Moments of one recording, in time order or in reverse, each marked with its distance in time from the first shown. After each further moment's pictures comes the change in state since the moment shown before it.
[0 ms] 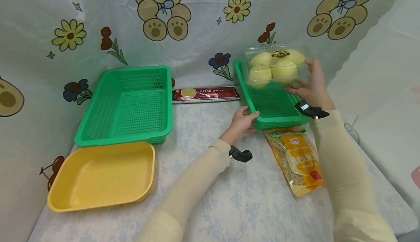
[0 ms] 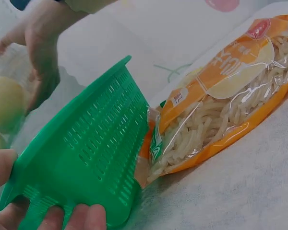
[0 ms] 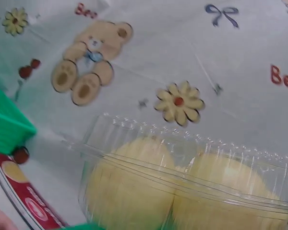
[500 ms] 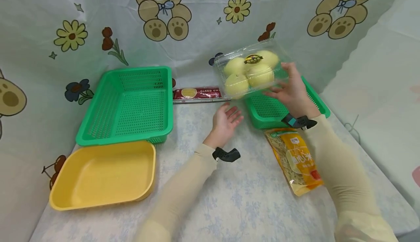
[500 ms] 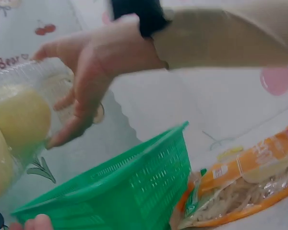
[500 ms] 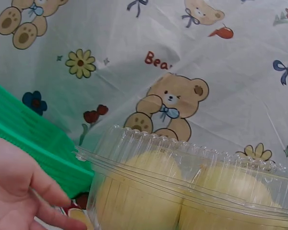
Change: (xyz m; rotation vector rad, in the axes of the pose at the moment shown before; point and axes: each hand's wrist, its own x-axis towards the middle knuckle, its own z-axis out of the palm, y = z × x) left_hand -0.024 0.020 -0.035 -0.679 0.188 0.000; right_hand -0.032 0.043 0.045 -0.064 -0.128 0.013
